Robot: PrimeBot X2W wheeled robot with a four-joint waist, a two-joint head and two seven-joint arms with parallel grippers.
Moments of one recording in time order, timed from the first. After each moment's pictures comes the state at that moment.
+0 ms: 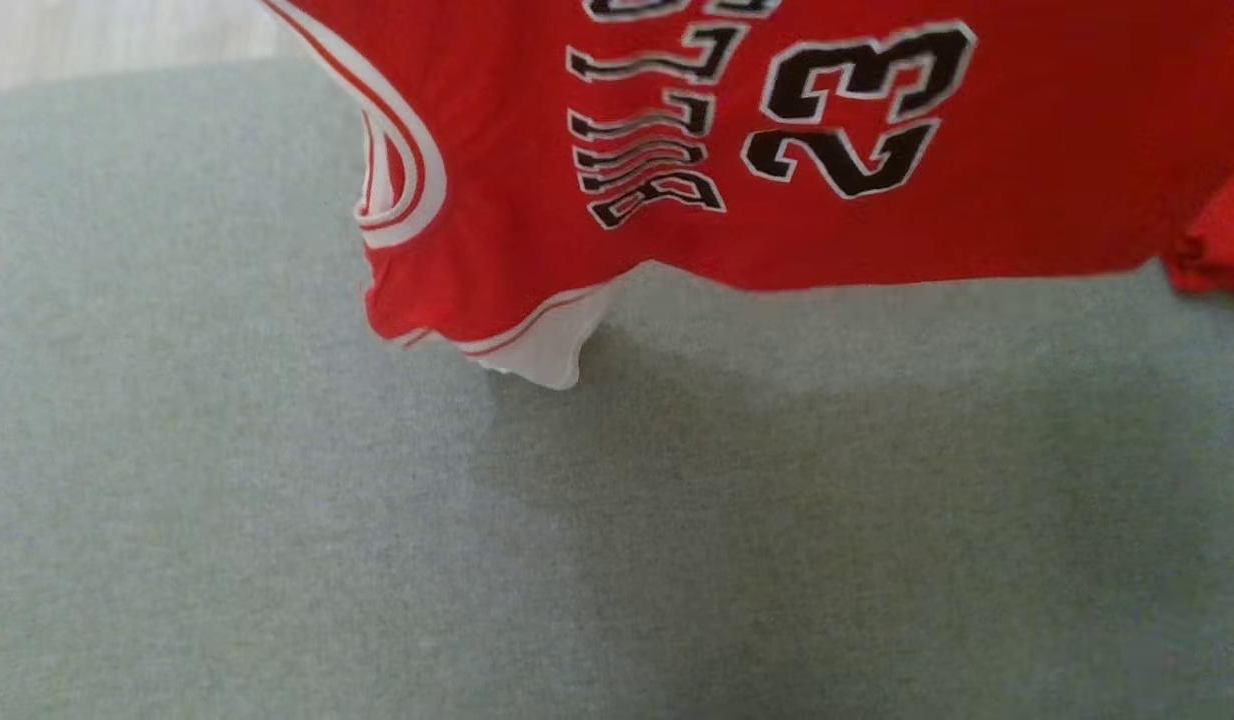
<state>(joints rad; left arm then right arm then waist) -1.46 0.87 -0.91 0.06 -0.82 -0.06 -0.06 -0.91 -0.57 0.14 0.14 0.49 0.12 0.16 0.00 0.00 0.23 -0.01</state>
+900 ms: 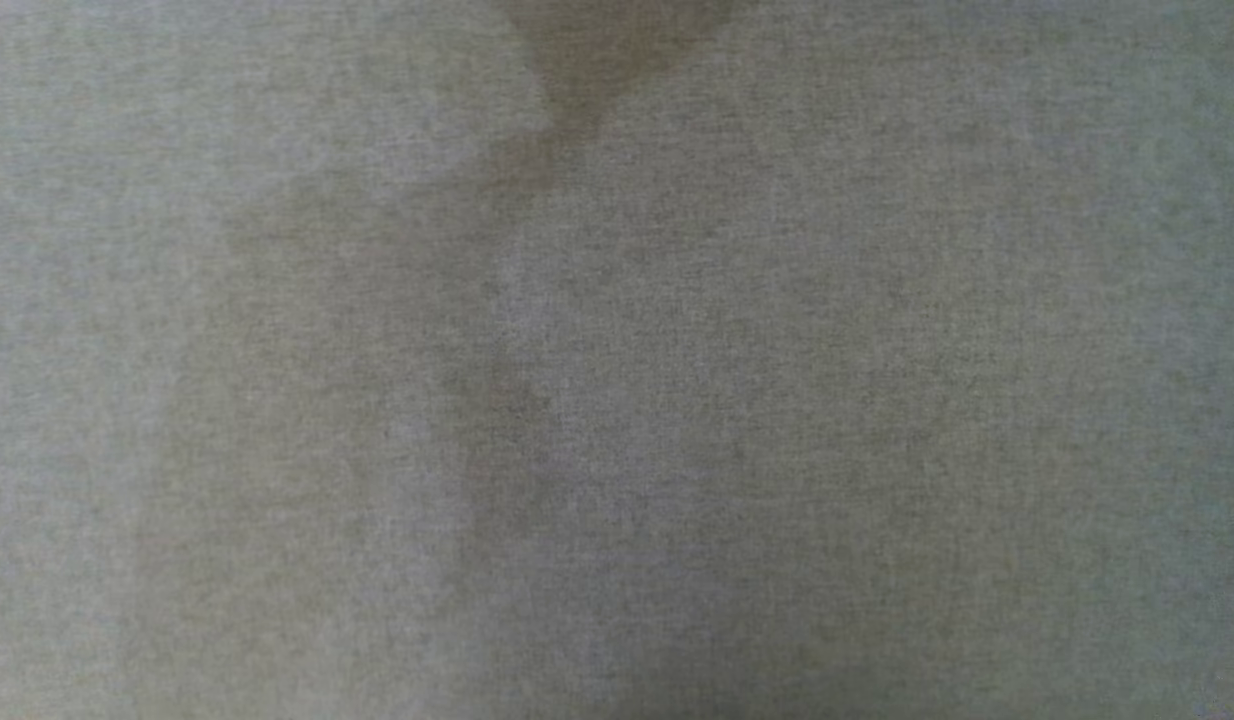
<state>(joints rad) -1.68 0.77 -0.91 0.28 -0.52 -0.07 -0.26 -1.37 -0.66 0.50 0.55 0.47 0.12 -0.24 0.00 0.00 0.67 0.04</state>
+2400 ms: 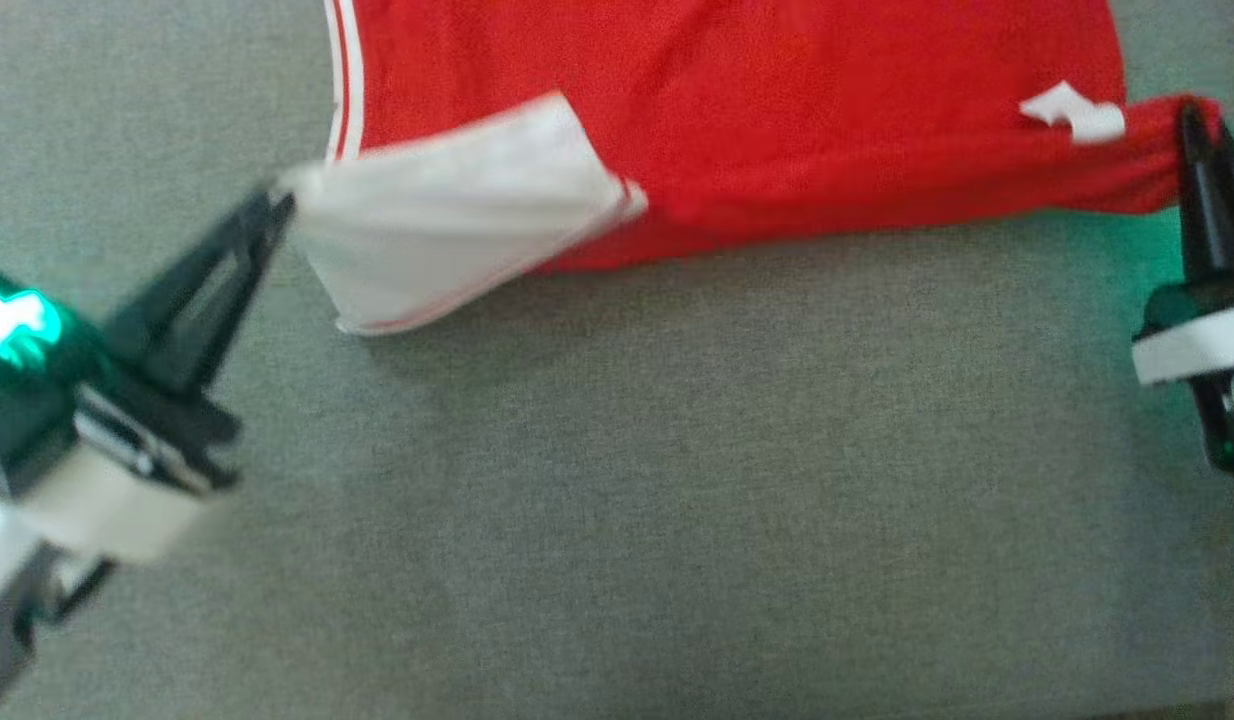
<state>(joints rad) -0.49 0.91 -0.70 -0.25 -0.61 0.06 -0.21 -0.43 -0.45 0.16 0.34 0.38 0.12 -0.26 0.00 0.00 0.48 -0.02</state>
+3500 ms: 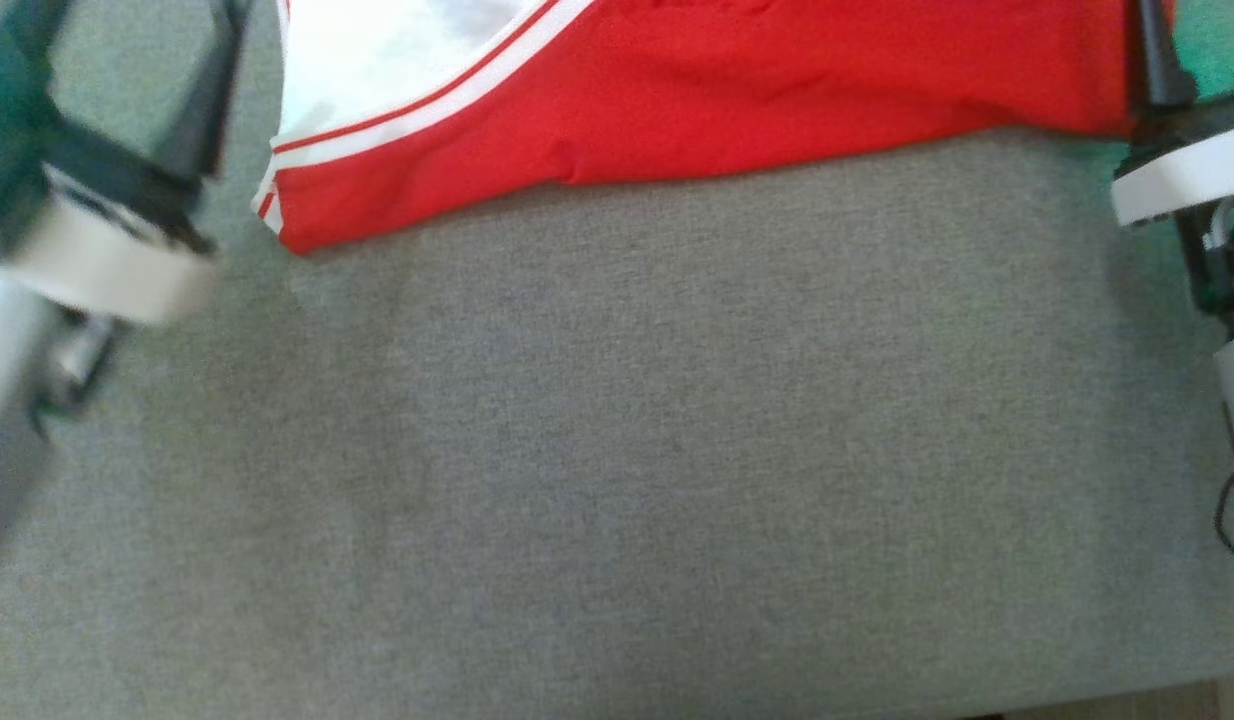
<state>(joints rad) -0.88 0.75 -0.73 0.12 -0.54 0.03 -0.21 -0.76 -0.40 0.22 0.50 0.22 0.12 -0.26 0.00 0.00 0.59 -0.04</state>
